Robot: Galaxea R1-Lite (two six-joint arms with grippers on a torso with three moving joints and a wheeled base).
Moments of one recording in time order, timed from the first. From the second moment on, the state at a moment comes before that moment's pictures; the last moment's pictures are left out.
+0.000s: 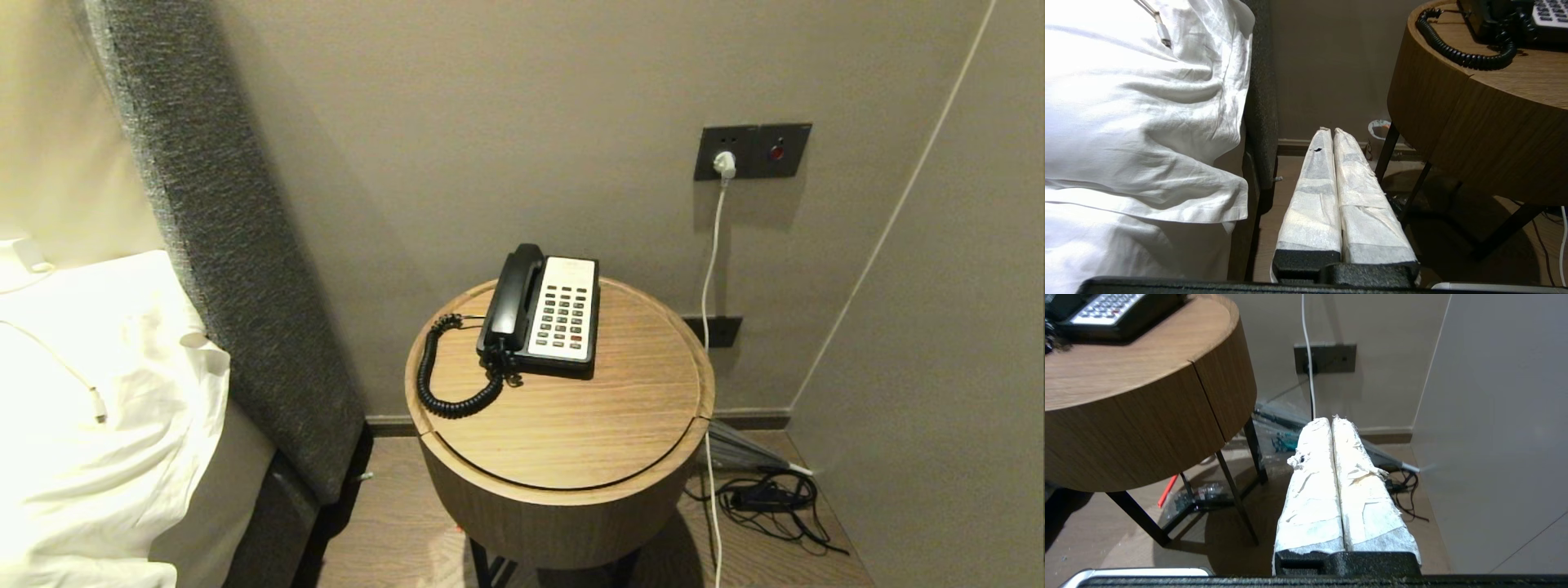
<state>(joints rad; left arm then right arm) 0.00 0.00 0.00 0.00 0.00 -0.01 0.01 0.02 0.00 -0.01 0.00 0.01</state>
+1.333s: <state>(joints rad) 0.00 0.00 0.00 0.00 0.00 -0.01 0.01 0.02 0.00 -0.01 0.00 0.01</state>
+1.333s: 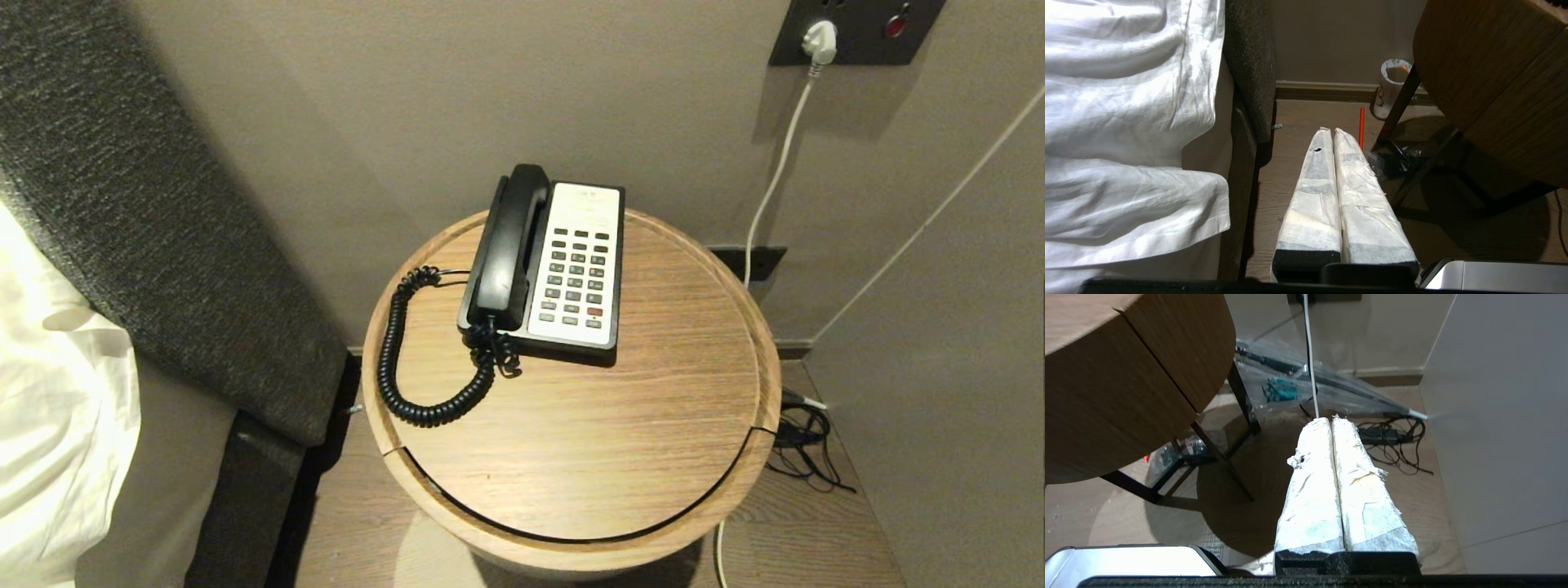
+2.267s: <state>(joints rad) 0.00 0.00 0.00 0.00 0.00 0.01 0.01 0.02 0.00 -0.01 0.00 0.01</state>
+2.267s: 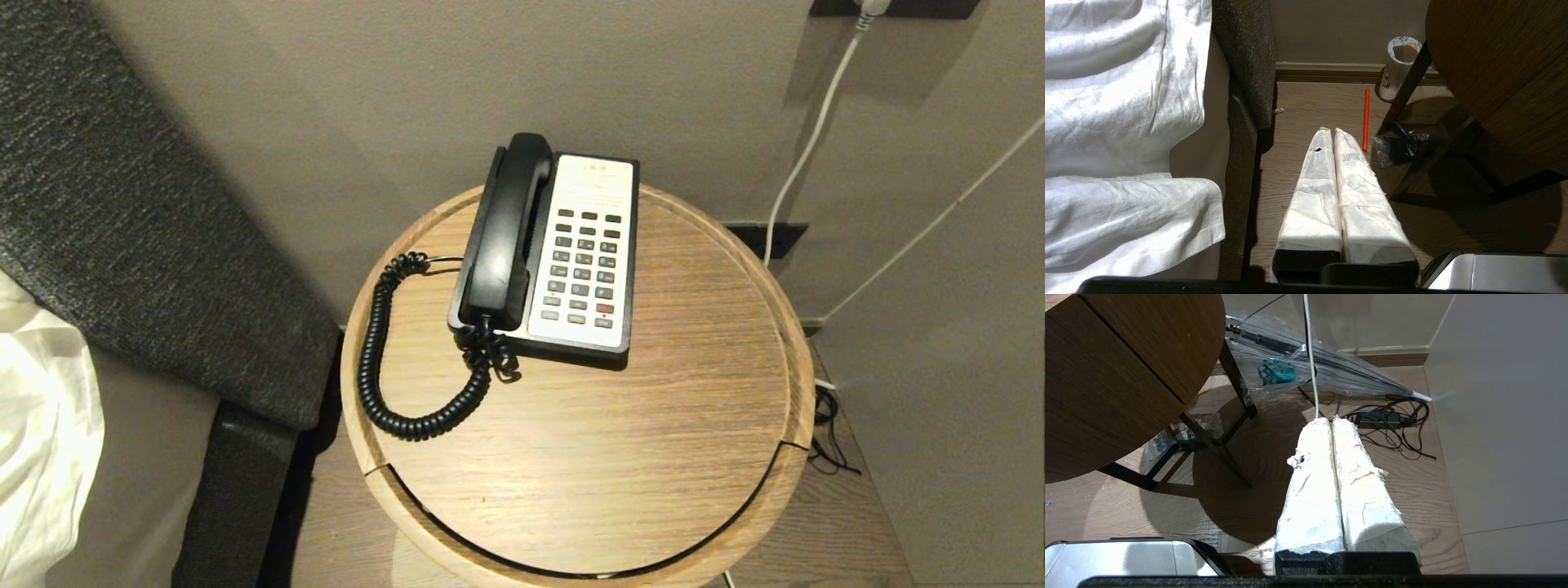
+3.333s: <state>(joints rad) -0.05 0.88 -1.29 0.69 -0.39 0.00 0.01 0.02 0.00 -0.01 0.00 0.01</state>
